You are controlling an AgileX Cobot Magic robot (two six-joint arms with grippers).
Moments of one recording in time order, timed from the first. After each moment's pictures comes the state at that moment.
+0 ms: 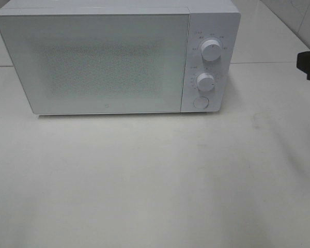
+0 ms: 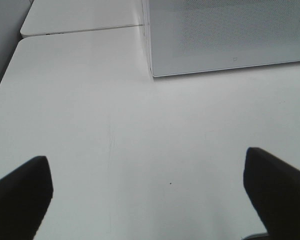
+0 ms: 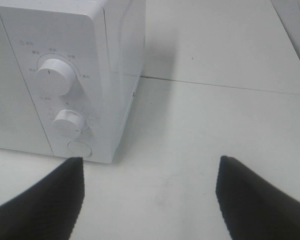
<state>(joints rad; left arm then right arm) 0.07 0.00 -0.50 -0.17 1.05 0.20 0.12 0.96 -0.49 0.03 -0.05 -0.08</state>
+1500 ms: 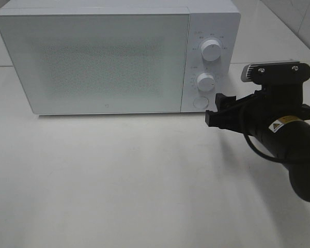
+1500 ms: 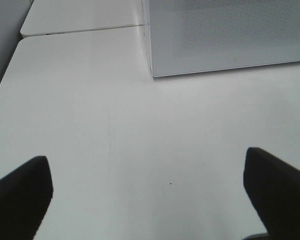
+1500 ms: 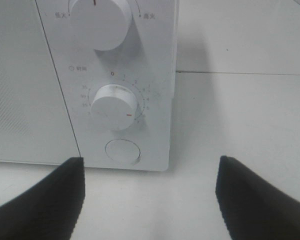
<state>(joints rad) 0.07 0.00 -0.50 -0.17 1.05 0.20 0.62 1.70 -0.39 0.62 -1.06 -0.22</state>
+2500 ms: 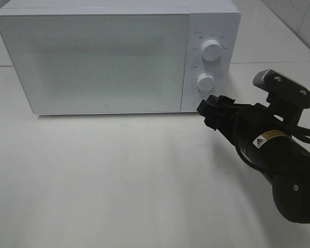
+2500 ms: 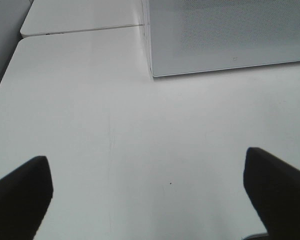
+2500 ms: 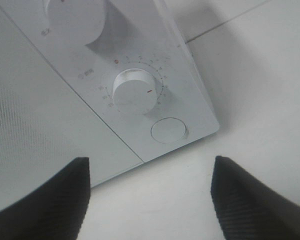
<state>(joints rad) 0.07 0.00 -0.50 -0.17 1.05 0.20 0.73 1.78 -0.39 0.69 -1.15 0.39</state>
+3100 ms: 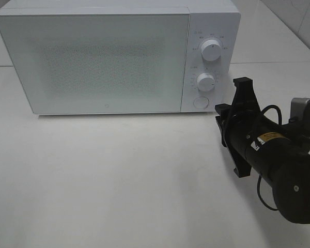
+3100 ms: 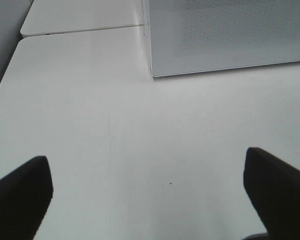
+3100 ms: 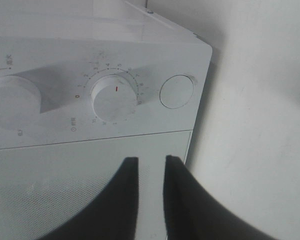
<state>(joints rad) 0.07 0.00 -0.50 -0.17 1.05 0.20 0.73 1.78 -0.39 0.67 -1.11 1.30</state>
